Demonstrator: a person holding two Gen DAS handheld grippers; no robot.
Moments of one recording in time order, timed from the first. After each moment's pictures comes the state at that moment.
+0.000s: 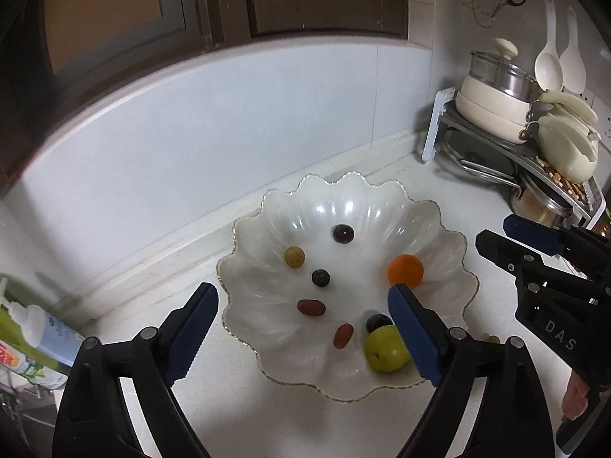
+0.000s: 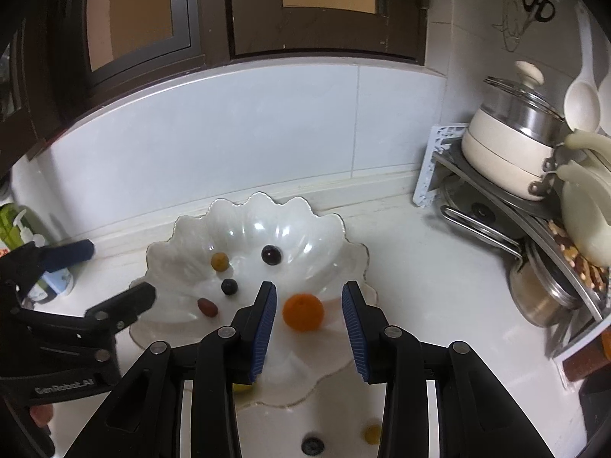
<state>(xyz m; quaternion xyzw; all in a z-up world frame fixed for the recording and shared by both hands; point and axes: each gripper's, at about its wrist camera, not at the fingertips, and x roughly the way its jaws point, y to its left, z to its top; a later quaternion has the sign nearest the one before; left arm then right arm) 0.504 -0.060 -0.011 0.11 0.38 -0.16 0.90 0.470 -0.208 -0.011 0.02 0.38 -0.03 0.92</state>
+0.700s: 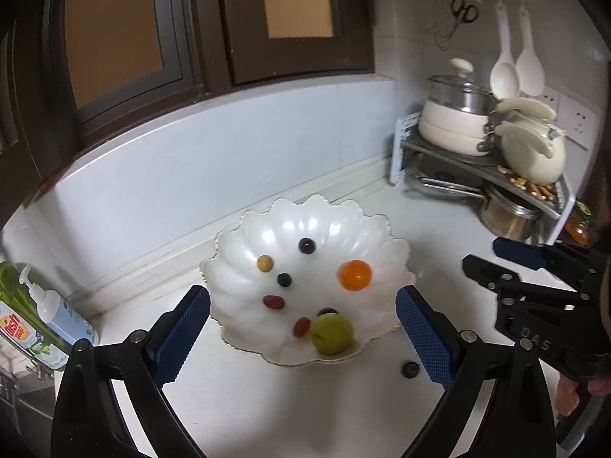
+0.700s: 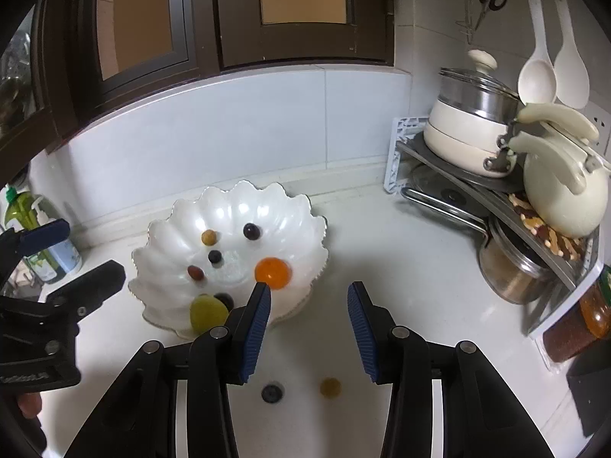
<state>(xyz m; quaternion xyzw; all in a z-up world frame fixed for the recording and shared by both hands) 0.419 -0.094 0.012 0.10 0.32 -0.17 0.93 0.401 -0.254 -0.008 0.03 0.37 -0.02 0.93</state>
